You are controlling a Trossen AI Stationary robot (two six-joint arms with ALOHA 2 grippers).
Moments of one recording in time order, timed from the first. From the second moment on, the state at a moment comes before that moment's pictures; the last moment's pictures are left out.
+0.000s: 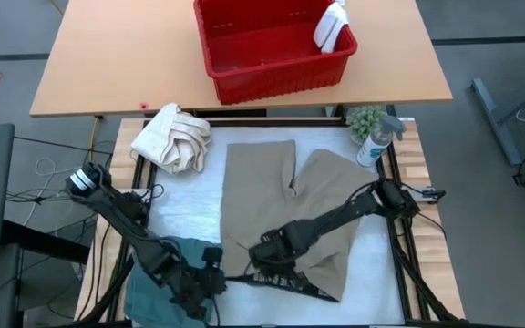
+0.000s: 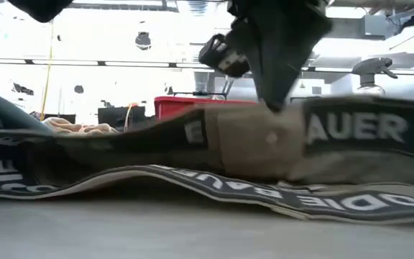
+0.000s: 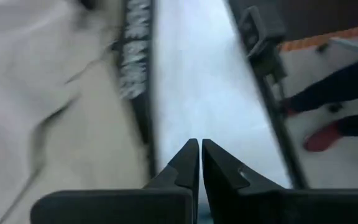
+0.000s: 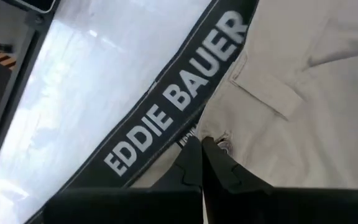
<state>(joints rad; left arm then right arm) -0.75 1.63 1.14 -0.39 -0.30 -0.46 0.38 2.12 1.79 -0.98 -0.18 -0.11</state>
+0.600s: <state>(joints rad) -0.64 1.77 1.14 -0.25 -0.42 -0.49 0.24 1.94 1.79 -0.96 -0.10 -0.05</state>
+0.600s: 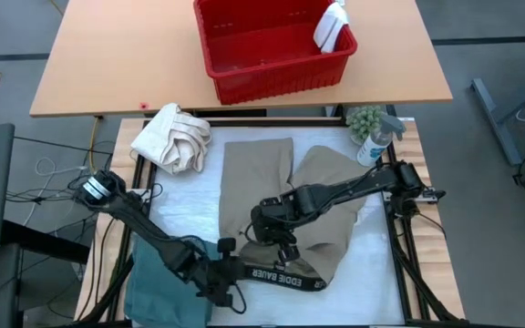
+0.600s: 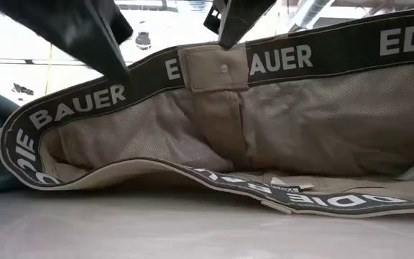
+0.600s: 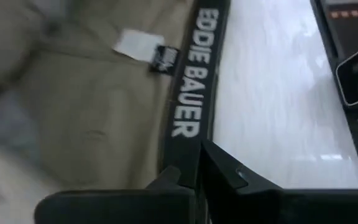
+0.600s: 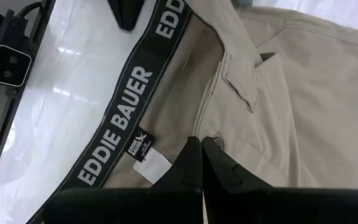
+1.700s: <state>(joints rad) -0.59 1.89 1.27 -0.24 -0.23 -0.37 0.29 1.93 1.79 -0.97 -0.03 -0.03</state>
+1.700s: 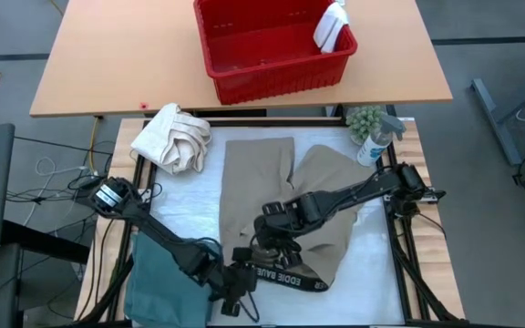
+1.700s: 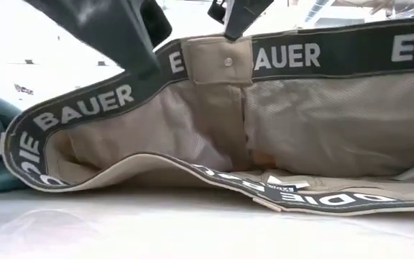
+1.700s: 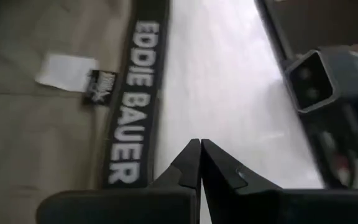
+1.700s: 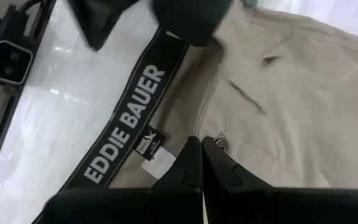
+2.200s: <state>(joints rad) -0.54 1.98 1.26 -0.22 -0.28 -0.36 0.29 1.93 1.79 -0.96 0.00 0.01</state>
